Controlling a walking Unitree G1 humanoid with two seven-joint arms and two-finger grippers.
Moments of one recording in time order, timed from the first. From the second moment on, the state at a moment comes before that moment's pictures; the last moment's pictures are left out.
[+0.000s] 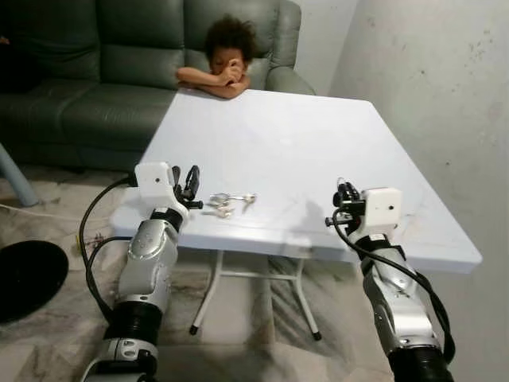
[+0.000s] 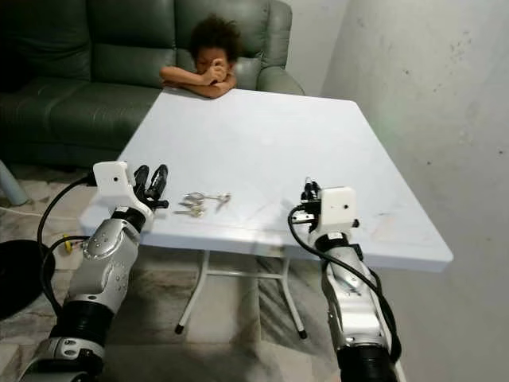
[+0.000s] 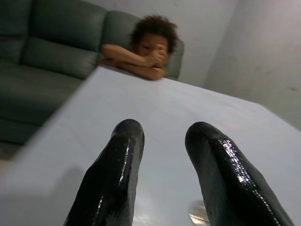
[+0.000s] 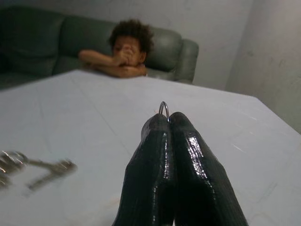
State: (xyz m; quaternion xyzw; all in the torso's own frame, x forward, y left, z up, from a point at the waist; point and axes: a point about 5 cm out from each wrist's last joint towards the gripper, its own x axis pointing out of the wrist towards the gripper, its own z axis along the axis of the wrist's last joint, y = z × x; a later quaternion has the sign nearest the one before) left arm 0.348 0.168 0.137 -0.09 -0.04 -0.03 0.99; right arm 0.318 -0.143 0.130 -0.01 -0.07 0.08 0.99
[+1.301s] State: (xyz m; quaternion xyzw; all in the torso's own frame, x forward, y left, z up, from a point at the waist) left arm 0.345 0.140 0.127 -0.07 -0.01 -0.04 1.00; right arm 0.308 -0.158 0.115 -0.02 -0.05 0.05 1.00
